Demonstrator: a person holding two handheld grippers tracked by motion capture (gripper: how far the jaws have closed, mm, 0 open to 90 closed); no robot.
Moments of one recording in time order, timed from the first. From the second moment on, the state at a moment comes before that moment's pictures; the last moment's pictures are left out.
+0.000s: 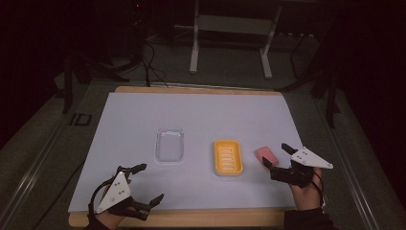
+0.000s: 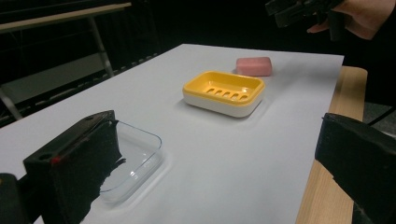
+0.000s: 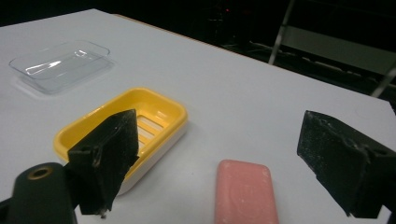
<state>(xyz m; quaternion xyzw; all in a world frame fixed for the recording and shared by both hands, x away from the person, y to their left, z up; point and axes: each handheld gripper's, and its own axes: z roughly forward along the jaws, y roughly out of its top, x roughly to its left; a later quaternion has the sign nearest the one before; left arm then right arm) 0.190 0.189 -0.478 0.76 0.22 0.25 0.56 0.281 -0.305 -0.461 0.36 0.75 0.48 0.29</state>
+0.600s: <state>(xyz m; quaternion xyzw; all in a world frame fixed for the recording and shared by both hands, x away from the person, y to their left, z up) 0.189 0.189 -0.478 0.76 0.23 0.25 0.56 0.298 -0.306 -0.473 0.43 0.78 0.38 0.24</state>
